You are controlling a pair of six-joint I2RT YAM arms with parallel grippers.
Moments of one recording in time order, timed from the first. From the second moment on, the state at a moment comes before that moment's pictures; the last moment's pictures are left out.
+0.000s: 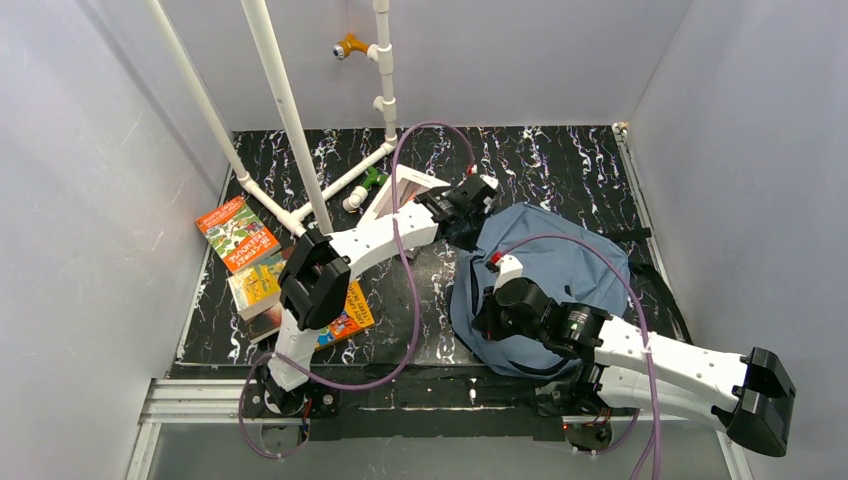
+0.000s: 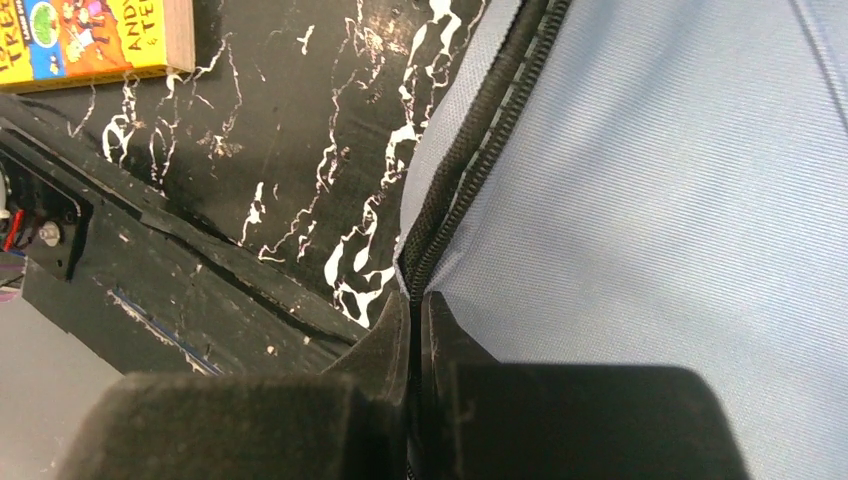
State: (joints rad) left arm -0.89 2.03 1.71 -0.65 -0.20 -0.37; right arm 1.09 0.85 0.52 -0.42 0.16 0.68
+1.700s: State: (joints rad) left arm -0.79 1.52 1.12 -0.46 0.23 -0.59; right arm 0.85 1.09 0.83 -0.73 0.19 0.51
